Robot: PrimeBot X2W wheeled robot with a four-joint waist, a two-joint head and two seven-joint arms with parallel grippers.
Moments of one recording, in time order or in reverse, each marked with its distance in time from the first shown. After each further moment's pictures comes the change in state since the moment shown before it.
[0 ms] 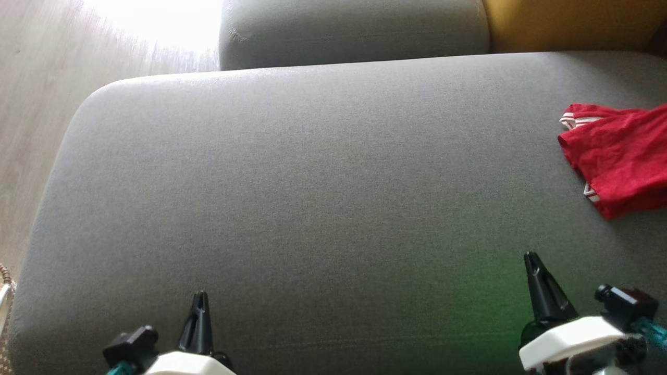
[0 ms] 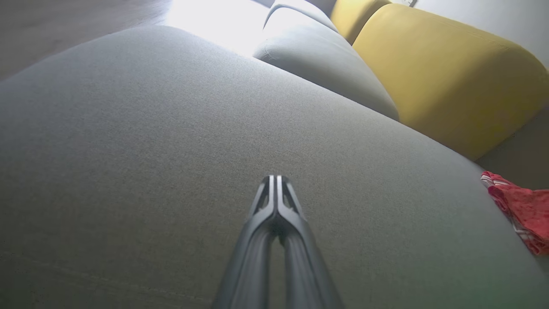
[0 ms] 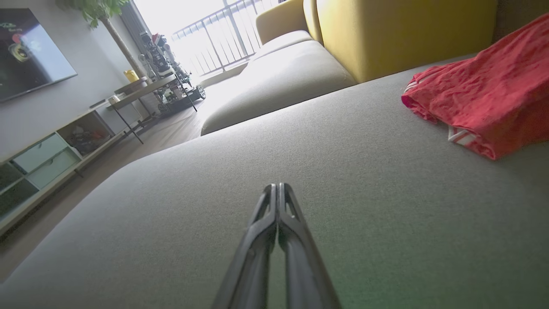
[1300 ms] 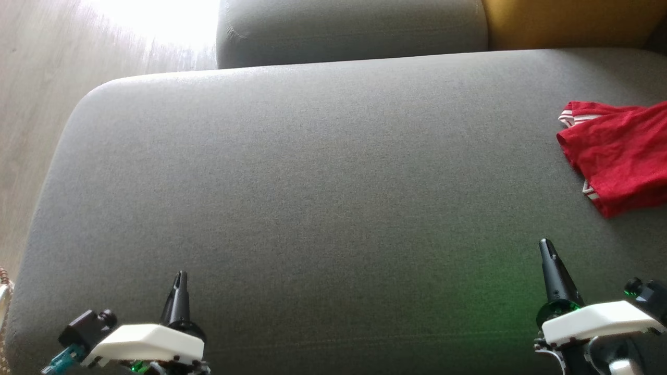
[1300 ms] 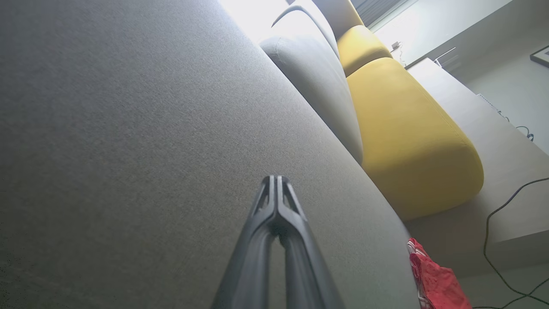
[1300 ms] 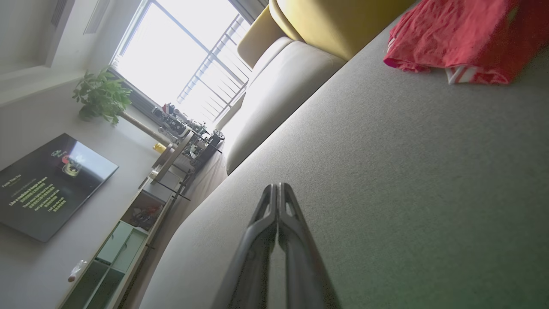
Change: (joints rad) left arm -0.092 0.007 0.097 0.053 -0.441 -0.095 0.097; right arm -0.050 0.000 -0.027 0.016 0.467 0.000 0.113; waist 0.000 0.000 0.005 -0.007
